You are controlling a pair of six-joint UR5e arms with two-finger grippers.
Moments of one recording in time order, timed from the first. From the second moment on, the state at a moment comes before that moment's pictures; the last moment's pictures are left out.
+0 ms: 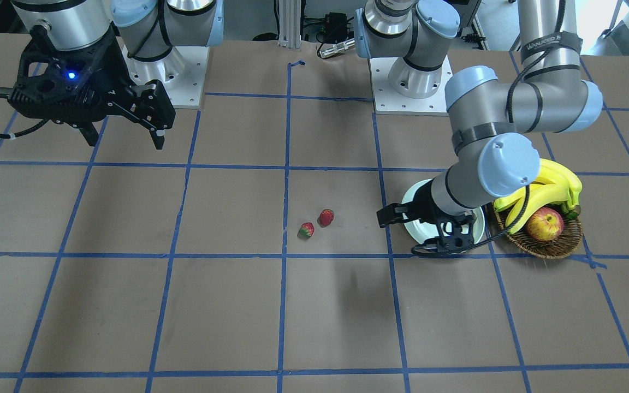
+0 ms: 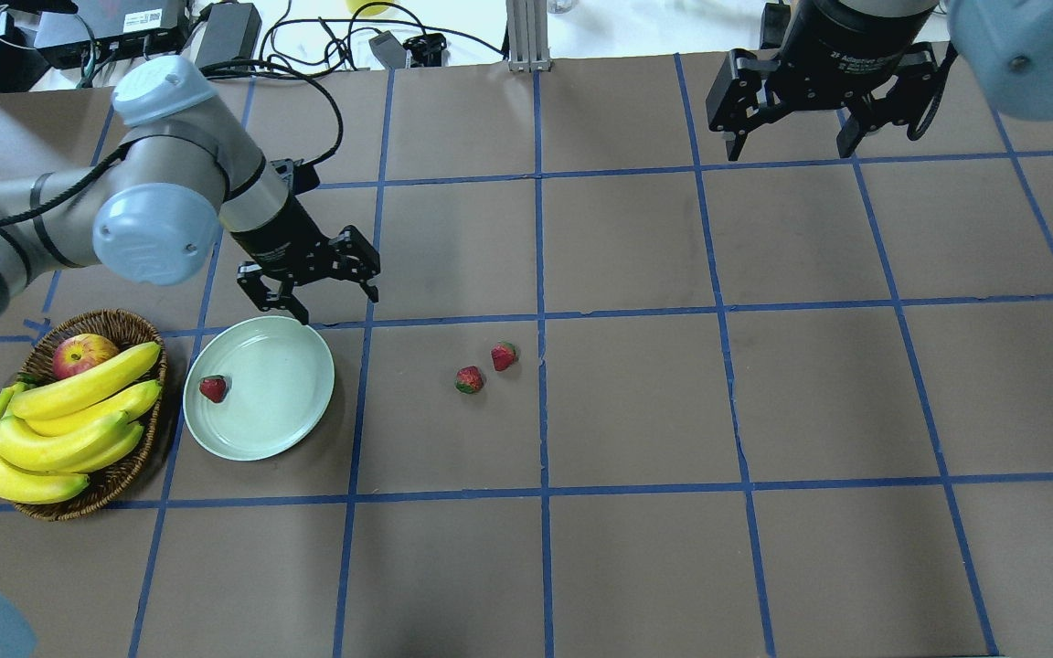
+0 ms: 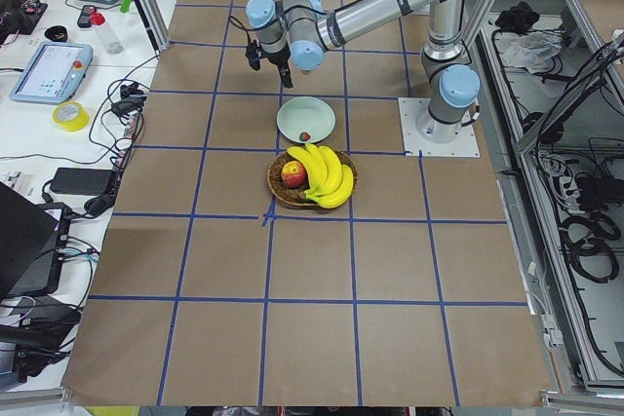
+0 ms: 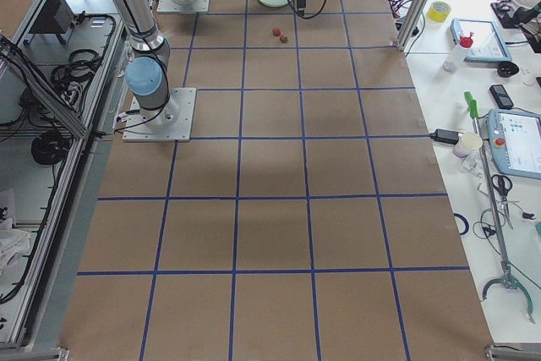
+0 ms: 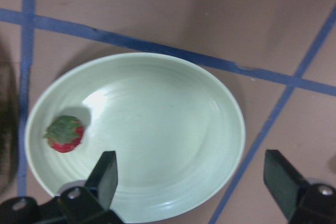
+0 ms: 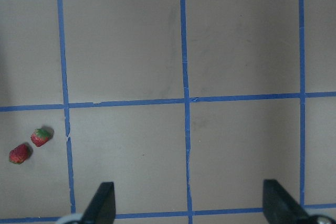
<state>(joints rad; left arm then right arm) -1.53 -1.86 -1.79 -1.26 1.36 -0.10 1.62 -1.53 1.47 -1.60 -1.58 0.08</state>
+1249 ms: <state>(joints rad) -1.71 -1.95 -1.90 -1.01 1.33 0.03 1.62 -1.53 1.47 -1.60 -1.58 0.08</state>
